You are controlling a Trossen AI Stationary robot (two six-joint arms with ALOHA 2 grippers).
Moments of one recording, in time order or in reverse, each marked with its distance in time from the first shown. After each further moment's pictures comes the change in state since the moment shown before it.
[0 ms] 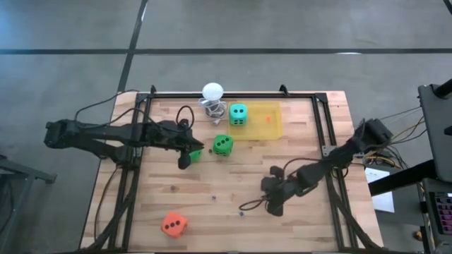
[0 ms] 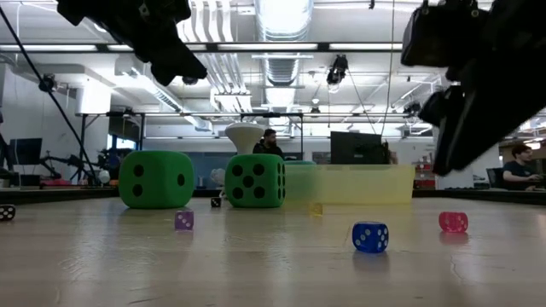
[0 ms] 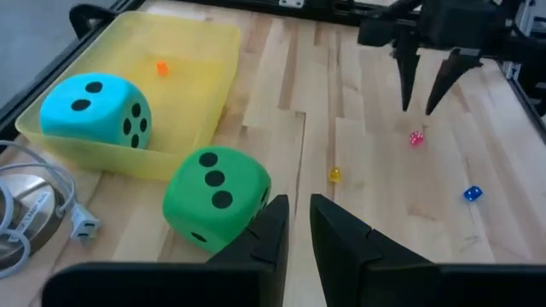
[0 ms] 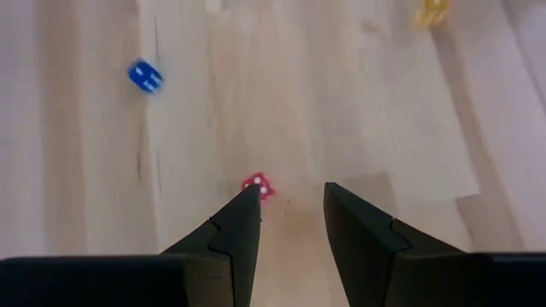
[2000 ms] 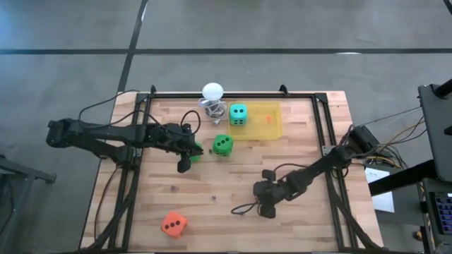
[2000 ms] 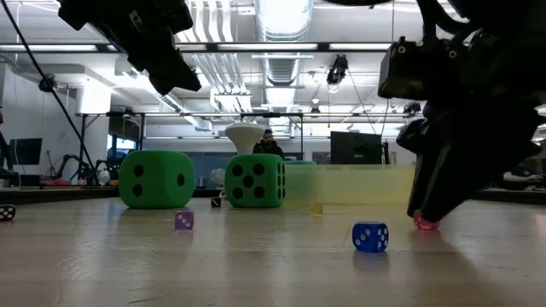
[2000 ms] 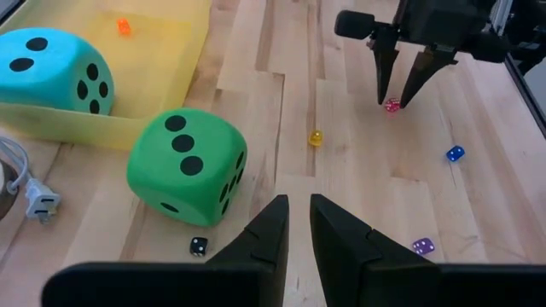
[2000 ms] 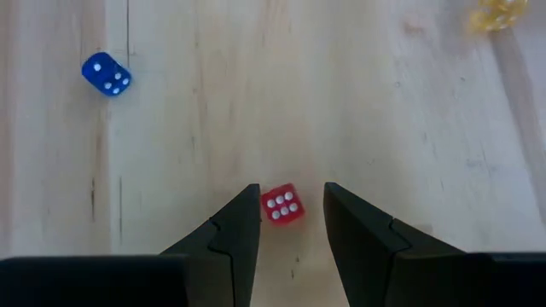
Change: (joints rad) left arm -0.009 0.042 -0.001 -0.042 0.068 0.003; right arm -0.025 0.172 0.040 0.107 0.009 -0.083
